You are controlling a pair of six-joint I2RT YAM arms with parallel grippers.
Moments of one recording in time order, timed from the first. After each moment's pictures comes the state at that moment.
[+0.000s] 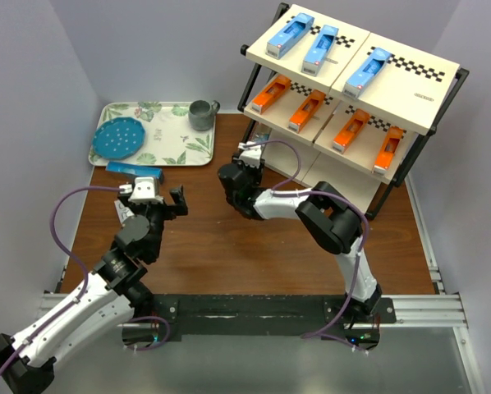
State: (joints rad) left arm -0.70 0.53 0.46 0.07 -0.72 -0.10; right arm 0.89 2.12 1.32 0.43 1.11 0.41
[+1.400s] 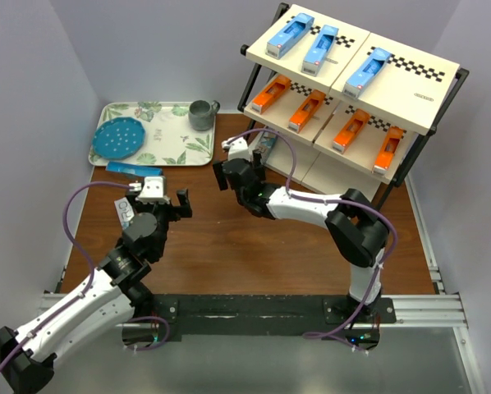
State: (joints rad) left arm -0.71 0.59 0.45 0.07 -0.69 -0.10; right arm 0.89 1.90 1.28 0.17 0.66 0.18
